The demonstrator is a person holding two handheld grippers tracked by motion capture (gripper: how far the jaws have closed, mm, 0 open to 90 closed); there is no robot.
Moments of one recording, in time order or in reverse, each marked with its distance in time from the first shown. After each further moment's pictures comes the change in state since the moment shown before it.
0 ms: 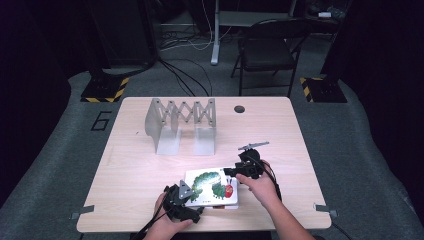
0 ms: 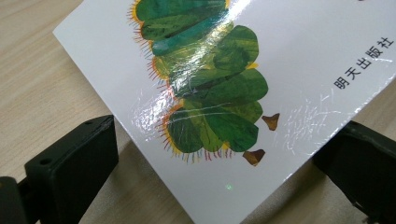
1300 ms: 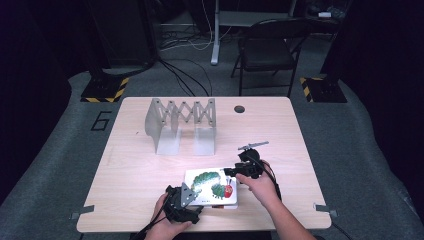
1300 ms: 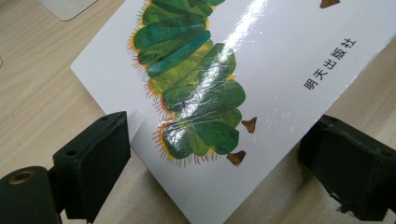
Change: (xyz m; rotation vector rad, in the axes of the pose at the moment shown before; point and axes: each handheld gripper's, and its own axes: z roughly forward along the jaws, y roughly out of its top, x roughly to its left) left arm -0.009 -0.001 -0.008 -0.048 0.063 0.141; right arm -0.001 0.000 0.002 0.018 -0.004 0.006
